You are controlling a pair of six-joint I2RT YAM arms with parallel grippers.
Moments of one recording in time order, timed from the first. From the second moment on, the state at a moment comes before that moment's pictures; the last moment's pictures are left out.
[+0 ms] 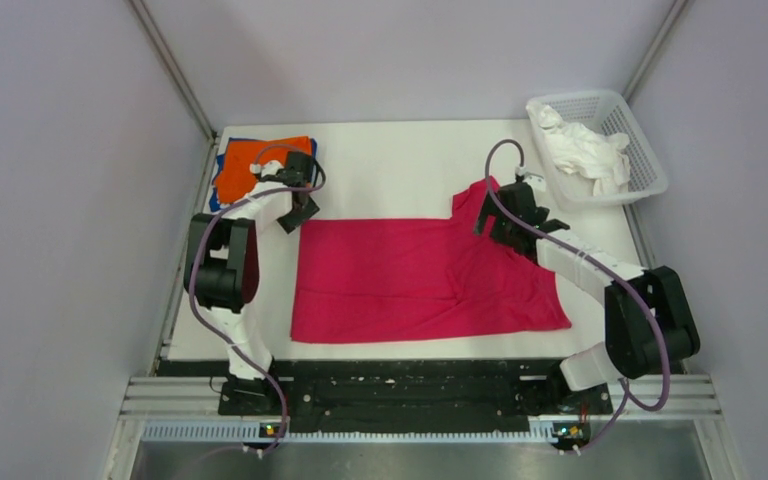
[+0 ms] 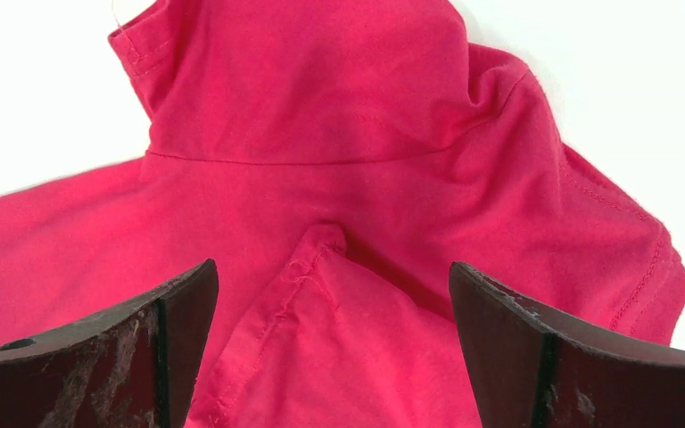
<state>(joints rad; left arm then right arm) -0.17 1.88 1.33 -0.54 -0.40 -0.84 0.35 1.45 0.85 -0.20 0.30 0.54</state>
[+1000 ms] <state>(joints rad) -0.16 1.91 1.27 -0.46 -0.28 -0.84 0.32 1.50 0.91 -0.18 0.28 0.51</state>
